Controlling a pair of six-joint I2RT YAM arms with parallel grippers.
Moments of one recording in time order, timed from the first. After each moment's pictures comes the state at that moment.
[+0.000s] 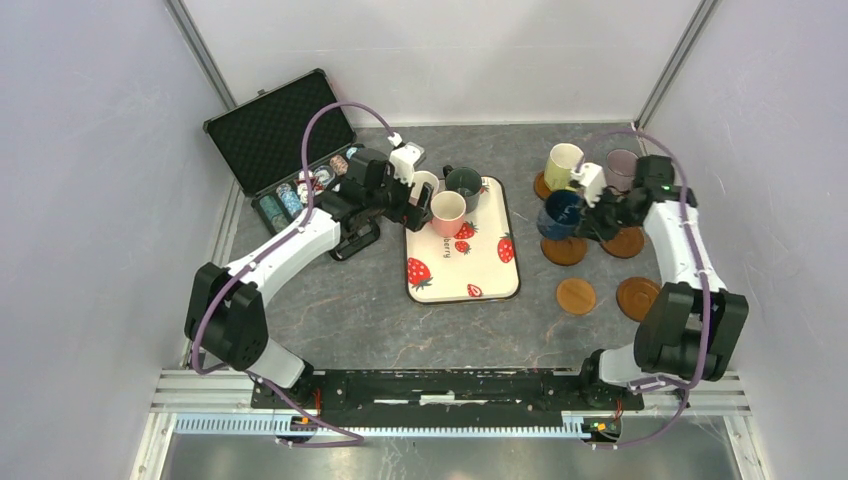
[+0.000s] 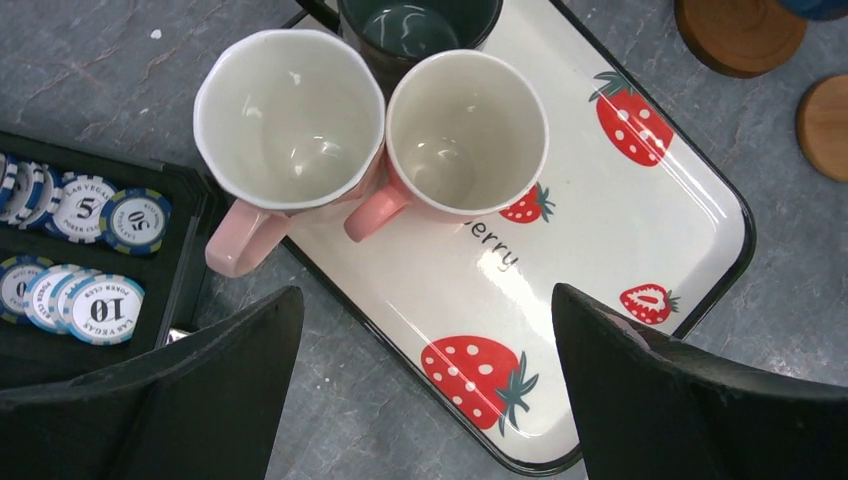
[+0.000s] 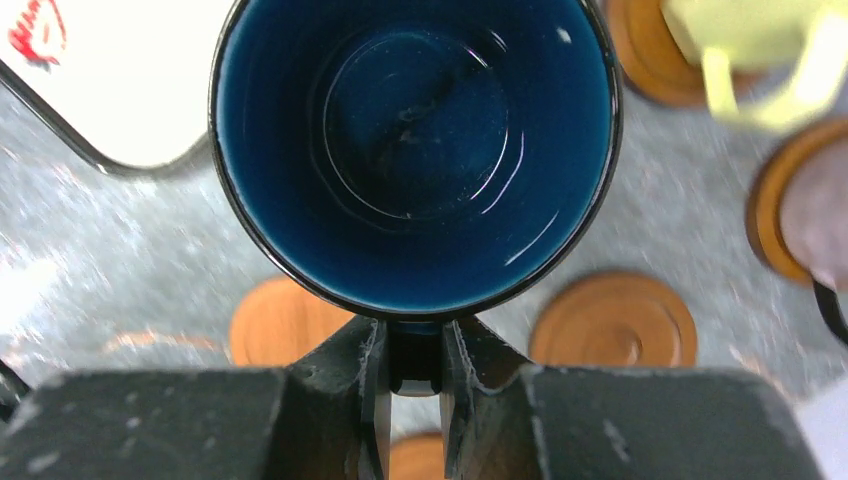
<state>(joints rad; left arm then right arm) -0.52 1.51 1.17 -0.26 0.21 0.03 -0.16 1.43 1.14 -0.83 -0.60 -0.93</state>
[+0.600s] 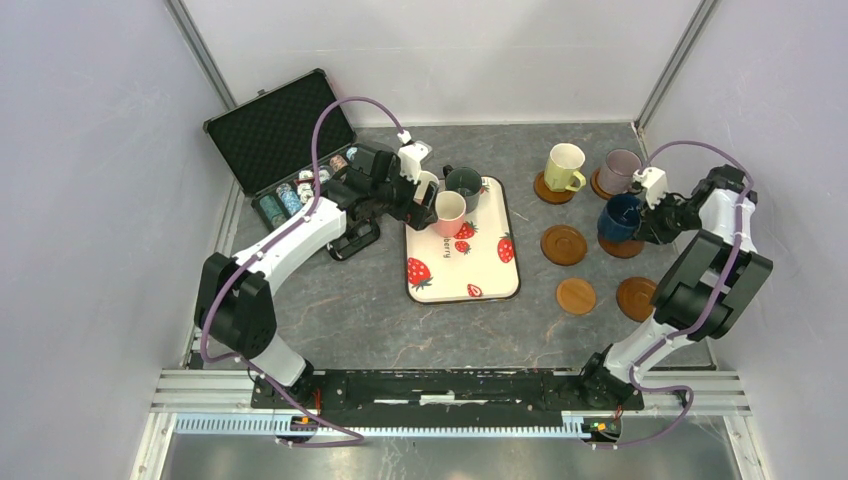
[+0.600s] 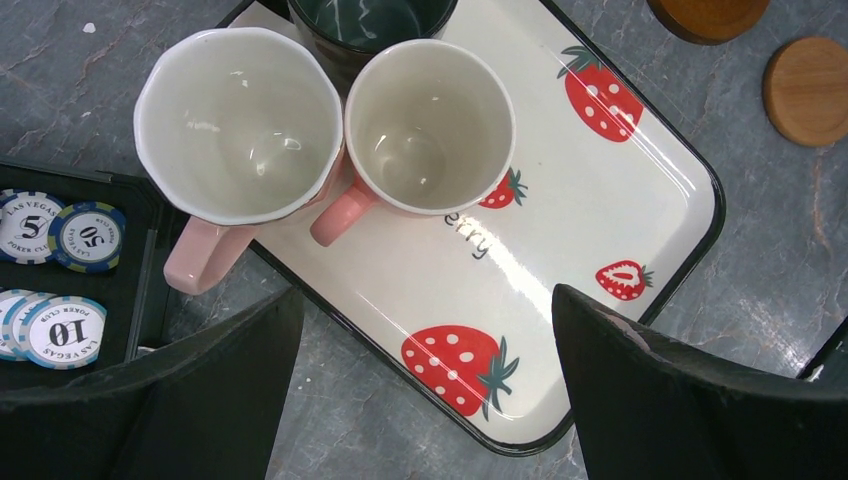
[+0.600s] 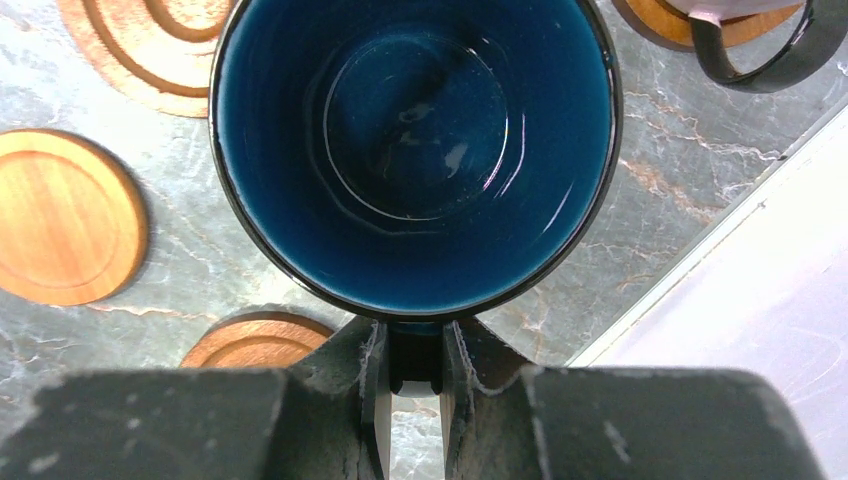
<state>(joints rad) -0.52 1.59 1.27 -0.37 0.30 0.06 -0.60 1.72 1.33 -0.94 -0.60 -1.28</state>
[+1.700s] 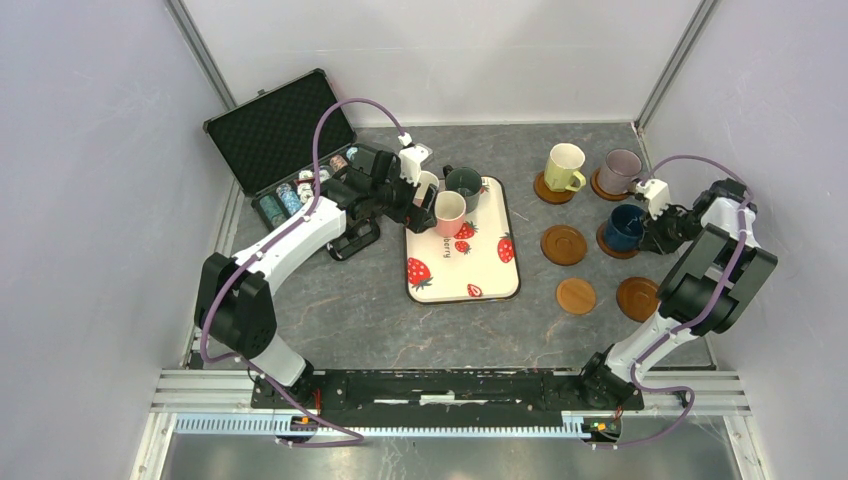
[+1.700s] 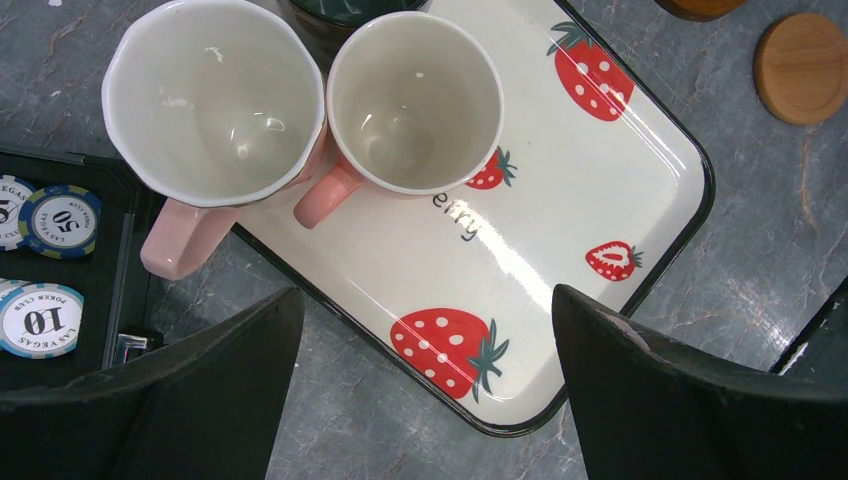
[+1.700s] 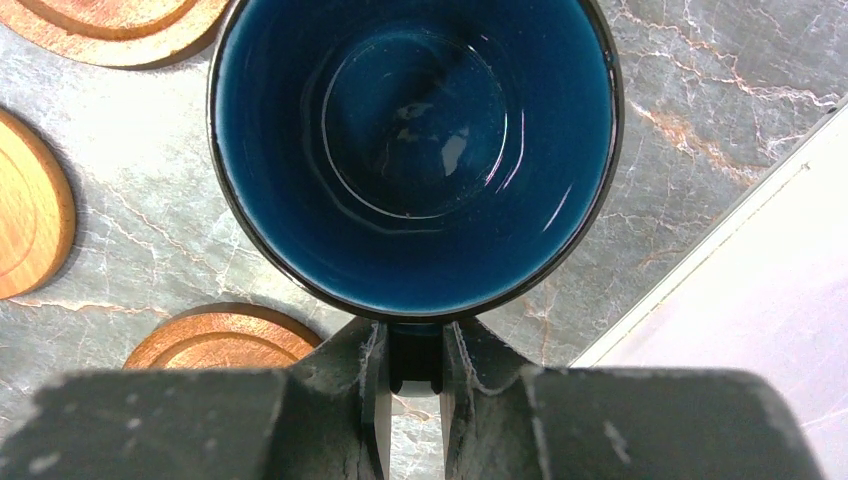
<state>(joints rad) -0.52 1.59 1.28 -0.42 0.32 0.07 -0.65 1.79 1.28 -0.85 -0.58 -1.32</state>
